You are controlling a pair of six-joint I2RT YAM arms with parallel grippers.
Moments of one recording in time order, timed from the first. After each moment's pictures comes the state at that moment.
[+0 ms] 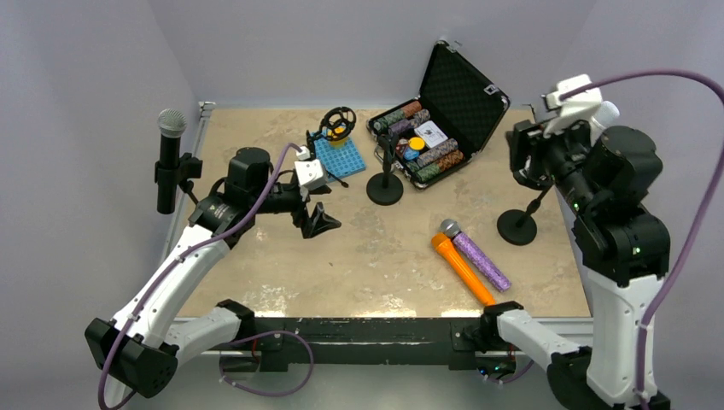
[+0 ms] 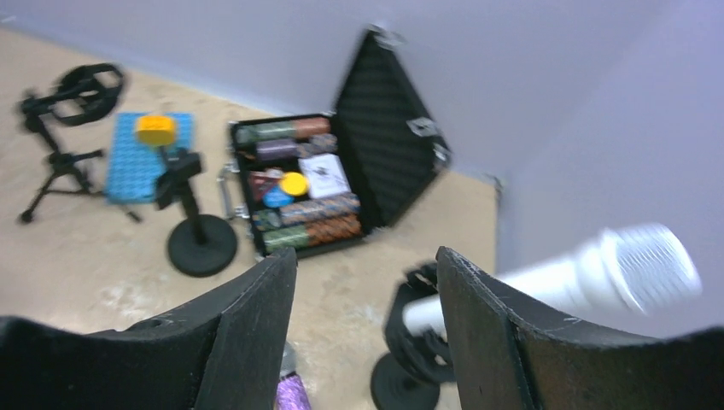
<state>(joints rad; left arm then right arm) -0.43 1.02 1.03 -0.50 0.75 0.33 0.25 1.01 1.78 -0.90 0.02 -0.24</state>
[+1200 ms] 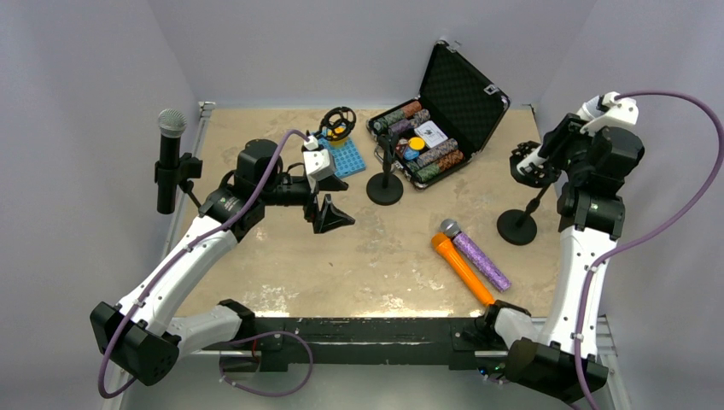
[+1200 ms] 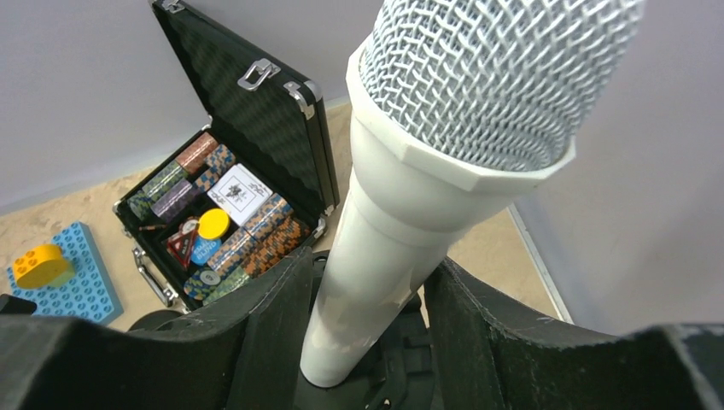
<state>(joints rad) -0.50 1.10 1.08 -0.37 0.84 0.19 -0.37 1.01 1.26 -0.46 -0.12 0.16</state>
